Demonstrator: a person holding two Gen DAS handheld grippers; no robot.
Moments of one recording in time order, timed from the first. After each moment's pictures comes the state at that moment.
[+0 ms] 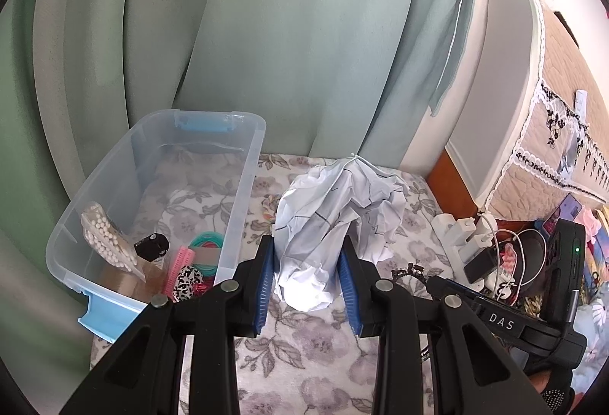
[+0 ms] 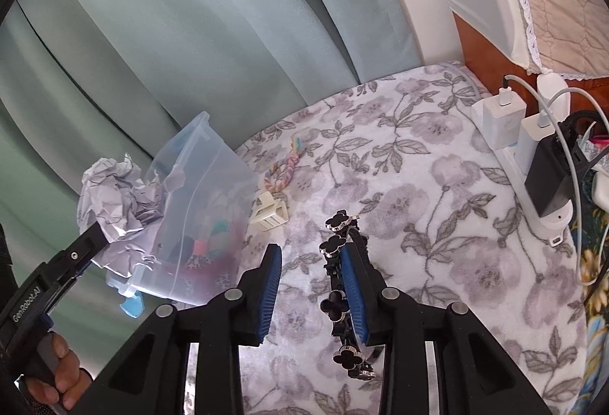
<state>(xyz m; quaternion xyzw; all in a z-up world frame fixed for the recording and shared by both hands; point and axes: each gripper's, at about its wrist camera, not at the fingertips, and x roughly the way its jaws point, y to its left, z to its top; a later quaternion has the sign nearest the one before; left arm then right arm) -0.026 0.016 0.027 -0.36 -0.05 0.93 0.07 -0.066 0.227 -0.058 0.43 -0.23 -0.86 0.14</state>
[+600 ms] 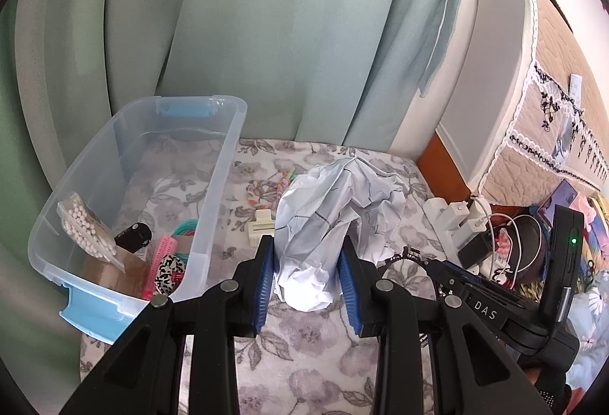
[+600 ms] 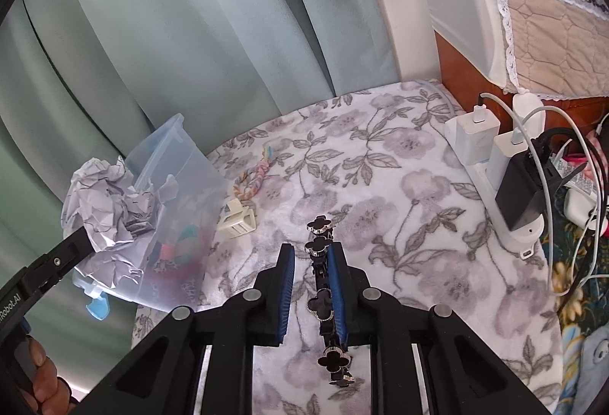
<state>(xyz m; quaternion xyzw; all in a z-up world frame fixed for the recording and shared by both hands) -0.030 0.033 0.015 -0.38 -0.05 0.92 0.09 -0.065 0.227 -0.057 0.42 -0.18 -0.89 0.08</state>
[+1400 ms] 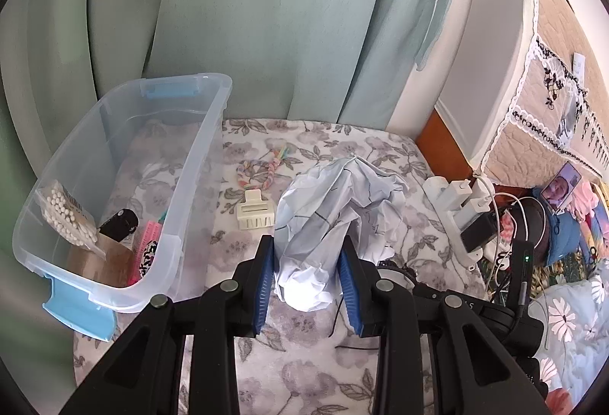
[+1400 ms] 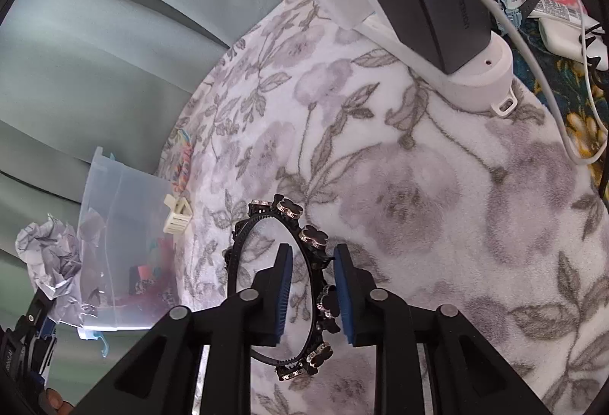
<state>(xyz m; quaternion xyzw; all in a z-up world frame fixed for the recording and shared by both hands) -0.036 0.046 -0.004 -0.41 -0.04 0.91 0.10 -0.063 0.294 -0.166 0.50 -0.36 -0.79 0.03</state>
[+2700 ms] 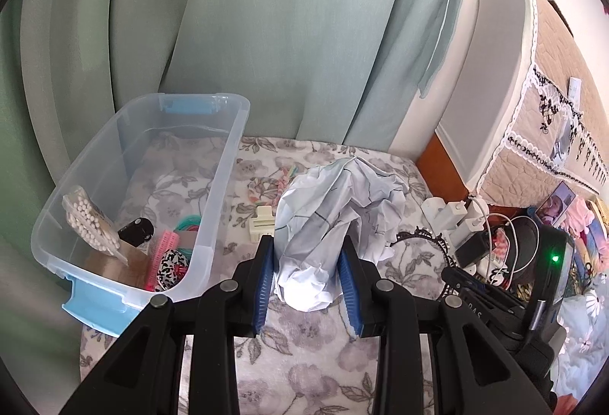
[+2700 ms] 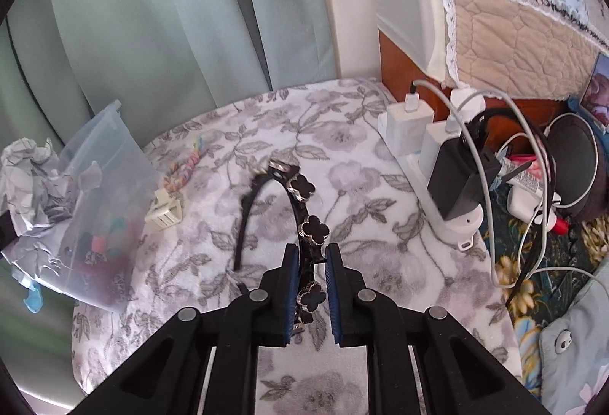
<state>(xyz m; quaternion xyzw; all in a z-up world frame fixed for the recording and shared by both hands) -0.021 0.028 0.021 -0.38 -0.06 0.92 0.09 -0.052 0.236 -0.074 0.42 -0.12 -0.90 -0.02</state>
